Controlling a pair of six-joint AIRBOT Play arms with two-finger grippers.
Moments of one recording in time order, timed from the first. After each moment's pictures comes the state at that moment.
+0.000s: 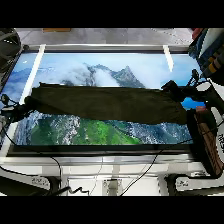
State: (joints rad) left arm 0.50 -1.71 1.07 0.48 -0.35 -1.05; right arm -0.25 -1.53 1.25 -0.92 0.81 1.53
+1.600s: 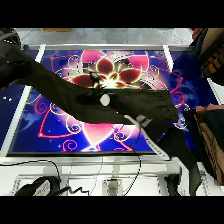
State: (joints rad) left arm 0.23 -1.02 1.18 0.75 -0.62 -0.96; right arm 0.76 -2.05 1.86 -0.91 0.46 1.58
